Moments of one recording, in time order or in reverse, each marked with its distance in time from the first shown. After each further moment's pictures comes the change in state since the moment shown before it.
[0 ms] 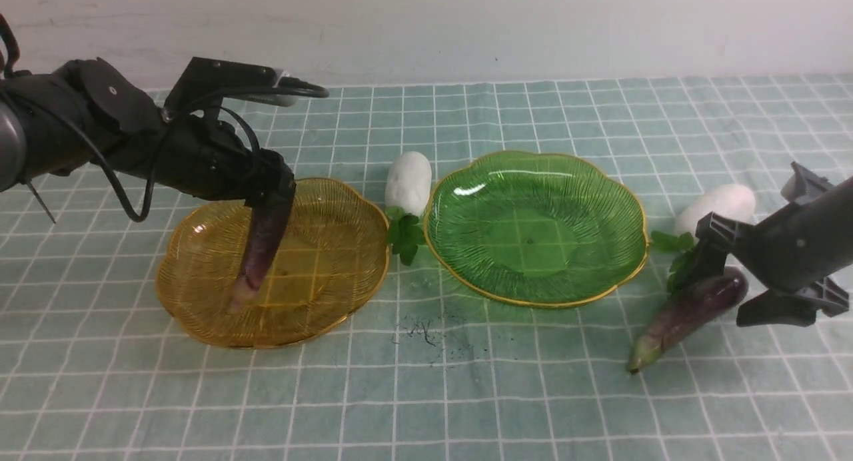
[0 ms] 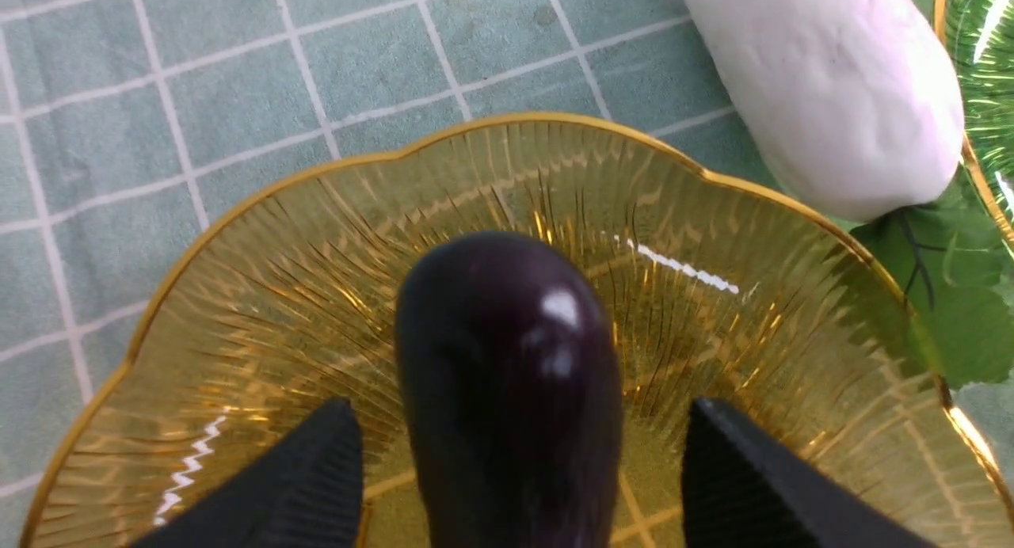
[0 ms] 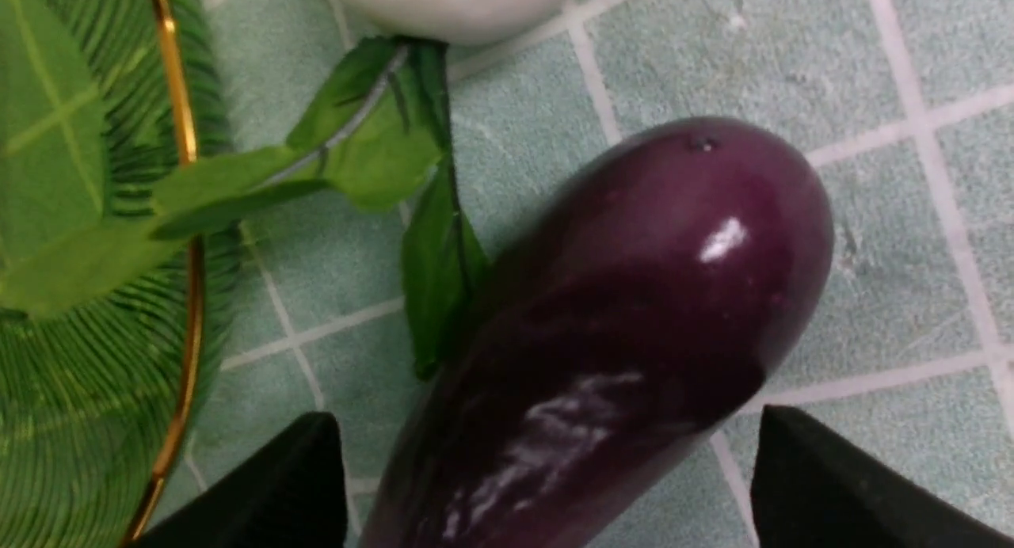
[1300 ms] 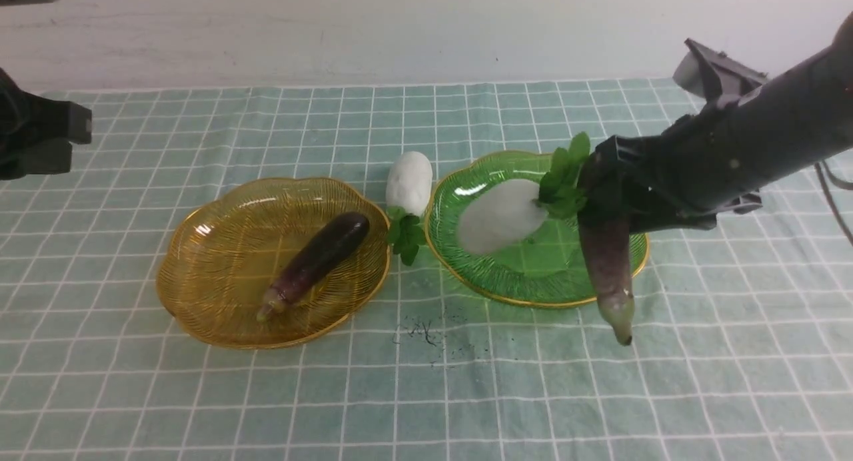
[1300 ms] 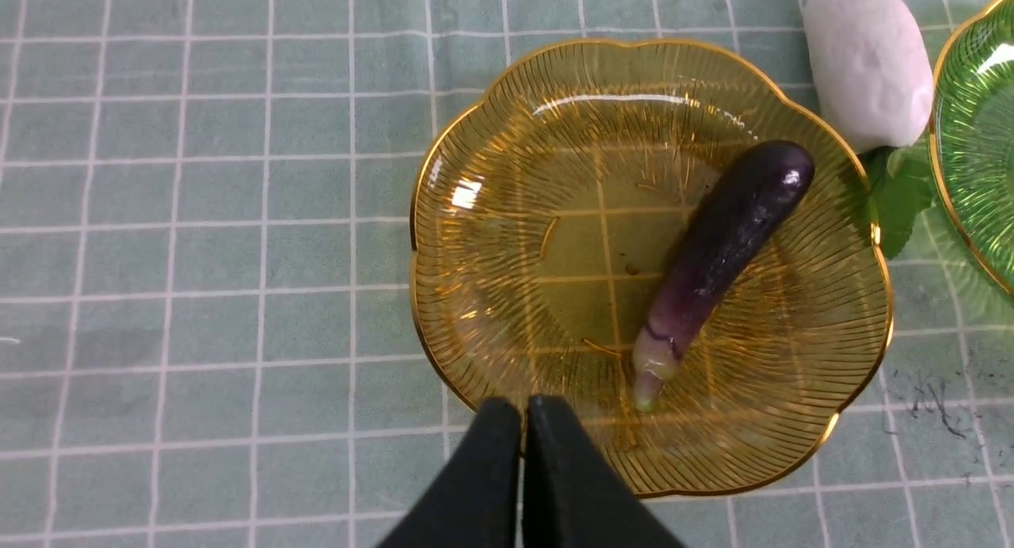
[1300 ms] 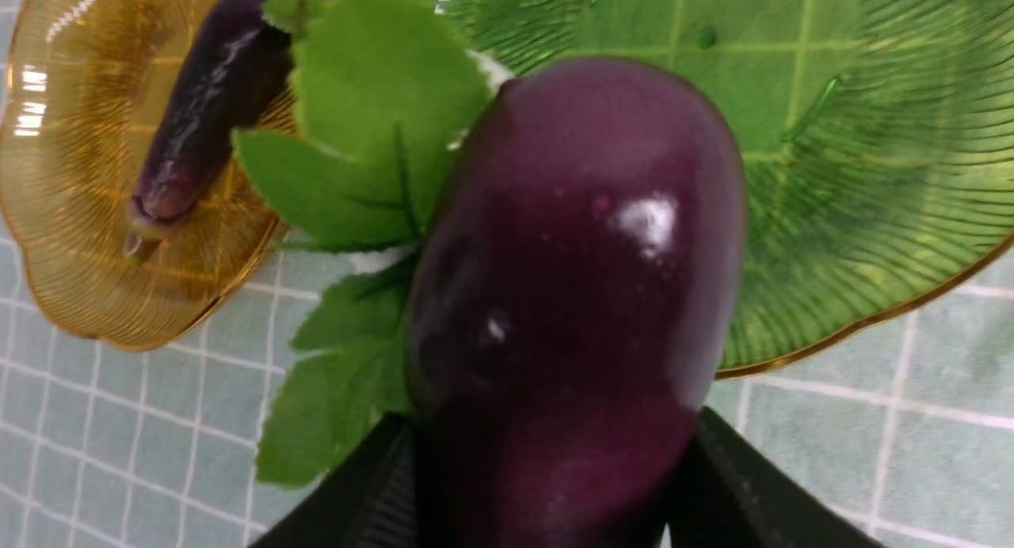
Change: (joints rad) right arm 0.293 -0.250 -0.155 -0.032 0.119 -0.035; left arm 0.170 -0.592 0.084 0.345 0.437 -0.487
